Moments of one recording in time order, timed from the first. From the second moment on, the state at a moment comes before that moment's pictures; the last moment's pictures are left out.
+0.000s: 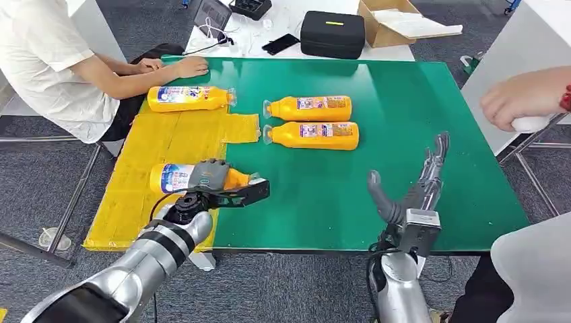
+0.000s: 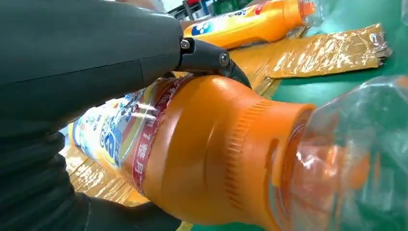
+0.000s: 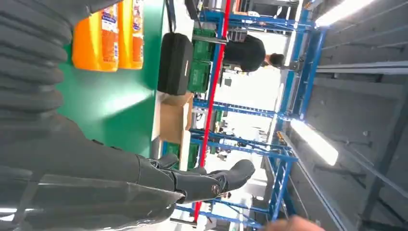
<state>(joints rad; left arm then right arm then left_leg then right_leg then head) -0.73 -0.19 -0.64 -0.42 -1.10 -0.03 0.11 -0.11 0.15 0.07 -1.50 0.14 -0.50 -0.70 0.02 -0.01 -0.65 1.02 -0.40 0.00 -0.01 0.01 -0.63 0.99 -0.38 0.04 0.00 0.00</state>
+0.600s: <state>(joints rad) -0.74 -0.21 -0.58 -0.37 -0.95 -0.10 -0.09 -0.12 0.15 0.07 -1.44 0.11 -0.48 -0.70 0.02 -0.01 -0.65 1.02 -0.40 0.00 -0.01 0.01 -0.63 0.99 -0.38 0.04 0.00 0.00</state>
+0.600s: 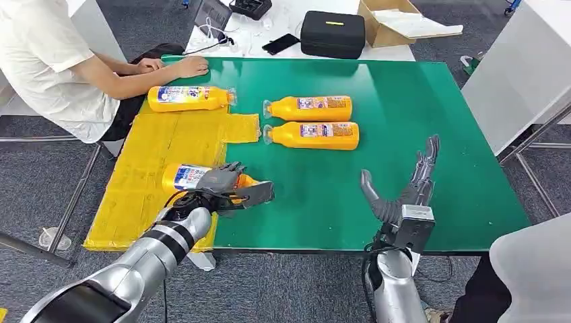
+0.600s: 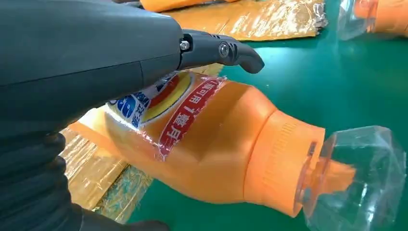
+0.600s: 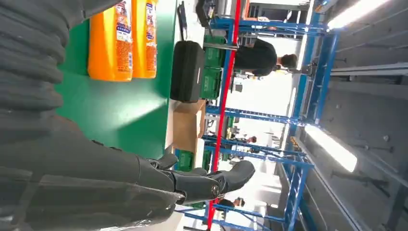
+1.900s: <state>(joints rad) -0.26 -0.09 -0.77 -1.25 -0.63 0.32 -0.36 -0.09 0.02 0.09 -1.27 0.73 -0.55 -0.47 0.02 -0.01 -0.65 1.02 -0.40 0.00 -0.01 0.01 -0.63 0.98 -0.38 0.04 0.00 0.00</state>
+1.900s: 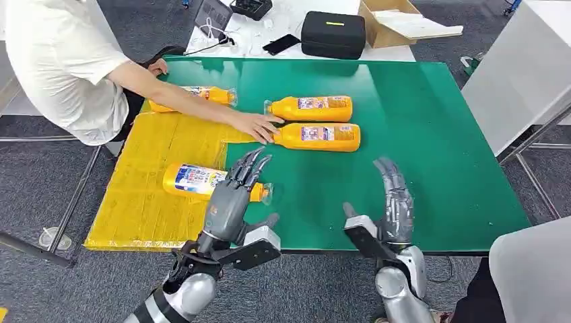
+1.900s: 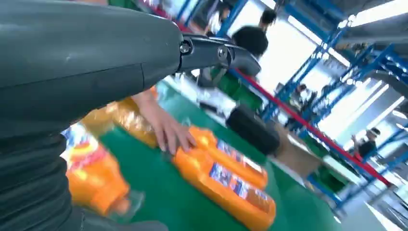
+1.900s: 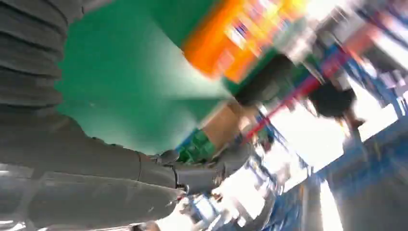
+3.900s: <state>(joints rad) -0.24 -0.21 -0.82 -1.27 -0.31 0.30 -0.43 -0.72 -0.10 0.40 -0.47 0.95 0.08 -0.01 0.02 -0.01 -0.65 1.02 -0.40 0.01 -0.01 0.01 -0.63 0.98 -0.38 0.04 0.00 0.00</state>
